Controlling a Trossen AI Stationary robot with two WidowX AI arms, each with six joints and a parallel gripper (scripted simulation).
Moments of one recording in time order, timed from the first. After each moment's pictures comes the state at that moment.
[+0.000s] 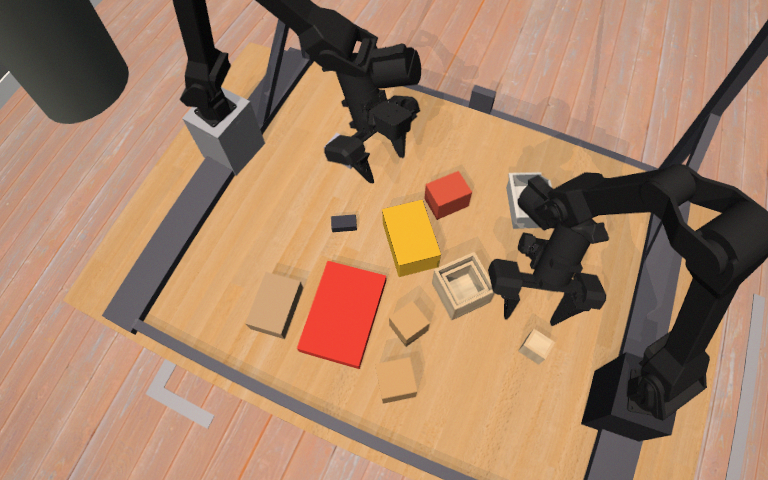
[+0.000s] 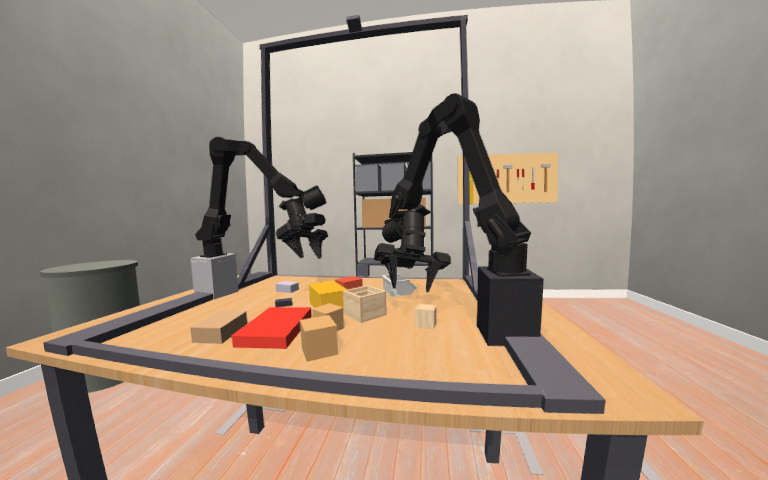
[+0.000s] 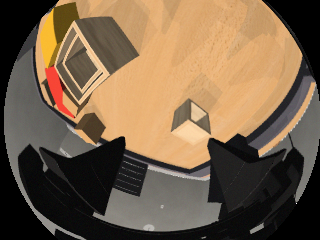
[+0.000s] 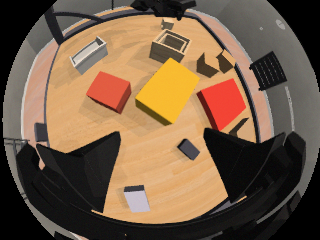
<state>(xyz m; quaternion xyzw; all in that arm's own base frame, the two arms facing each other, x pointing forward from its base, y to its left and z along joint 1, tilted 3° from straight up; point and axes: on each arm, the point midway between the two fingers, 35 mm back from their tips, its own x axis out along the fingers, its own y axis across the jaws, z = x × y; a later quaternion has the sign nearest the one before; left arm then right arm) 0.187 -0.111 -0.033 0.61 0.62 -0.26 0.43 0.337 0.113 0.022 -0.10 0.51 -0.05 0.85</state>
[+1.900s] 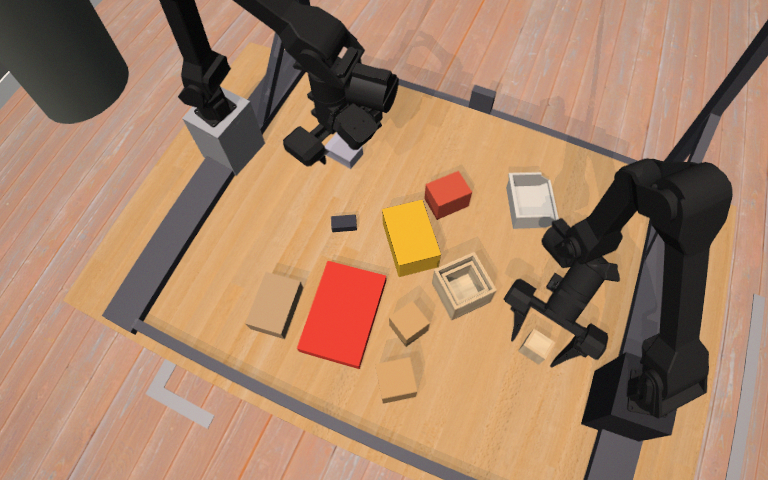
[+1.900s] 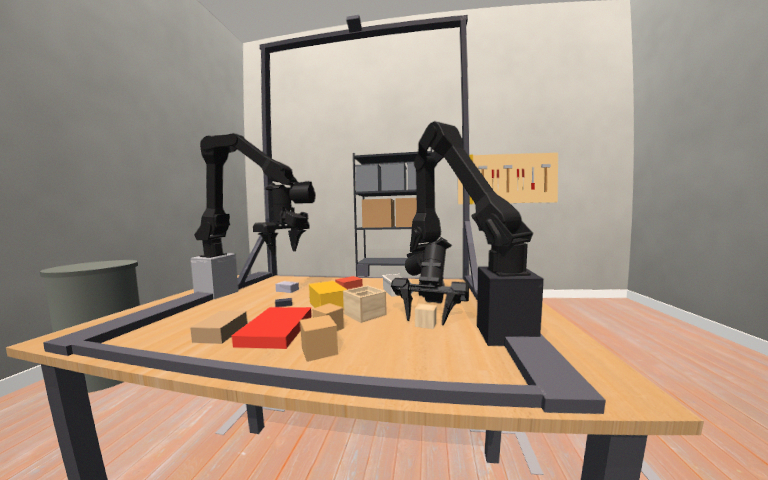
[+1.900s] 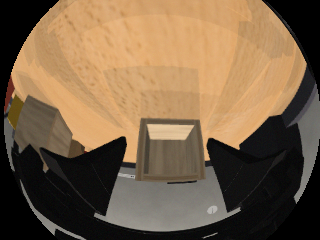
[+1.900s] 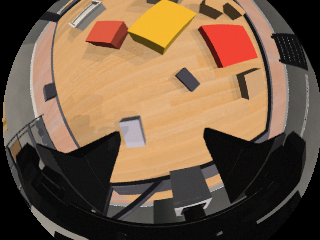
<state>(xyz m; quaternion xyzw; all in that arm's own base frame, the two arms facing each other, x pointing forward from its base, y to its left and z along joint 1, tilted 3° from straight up) 0.155 -0.078 -0.105 0.76 0.51 -0.34 0.22 0.264 0.083 0.043 -0.01 0.71 -0.02 0.71</state>
